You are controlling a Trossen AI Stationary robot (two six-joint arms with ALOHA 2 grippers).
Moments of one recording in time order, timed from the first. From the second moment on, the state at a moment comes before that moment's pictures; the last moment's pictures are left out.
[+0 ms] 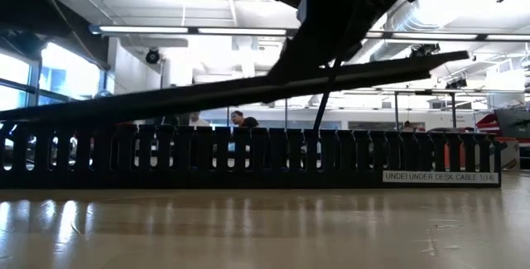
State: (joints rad) left arm -0.89 1.20 0.60 -0.22 -0.76 -0.92; right arm 0.27 1.83 1.13 -0.10 0.01 0.15
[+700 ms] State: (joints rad) left arm -0.89 1.26 0.60 -0.26 -0.75 -0.95; right arm 0.29 1.82 1.13 -0.11 0.08 0.13
